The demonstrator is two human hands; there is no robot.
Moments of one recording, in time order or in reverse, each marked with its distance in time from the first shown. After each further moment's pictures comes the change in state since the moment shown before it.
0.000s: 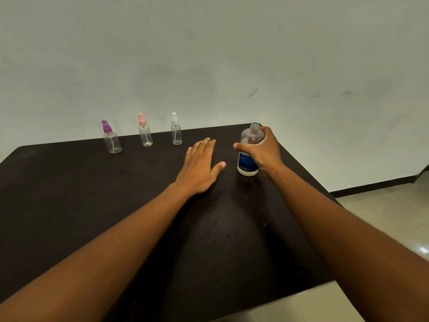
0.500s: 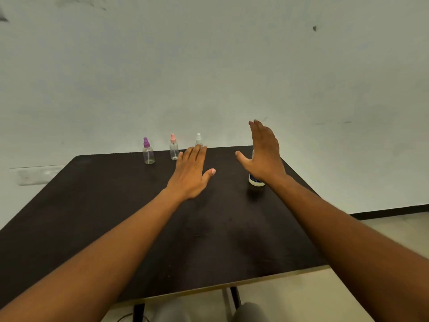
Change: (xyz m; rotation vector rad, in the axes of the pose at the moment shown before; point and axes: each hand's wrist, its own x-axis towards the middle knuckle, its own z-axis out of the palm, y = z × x) left_hand -0.078 -0.001 -0.097 0.230 0.144 0.016; right_hand -0.068 -0.085 -0.005 -0.703 -0.008 -0.587
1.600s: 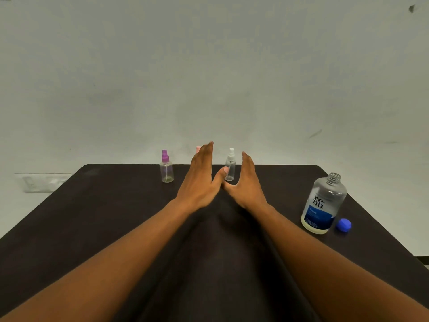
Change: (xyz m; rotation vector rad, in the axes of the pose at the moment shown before) left_hand 0.086 -0.113 0.053 -0.336 0.080 -0.190; right_hand 0.083 -0.038 0.214 0.518 -0.240 0.186
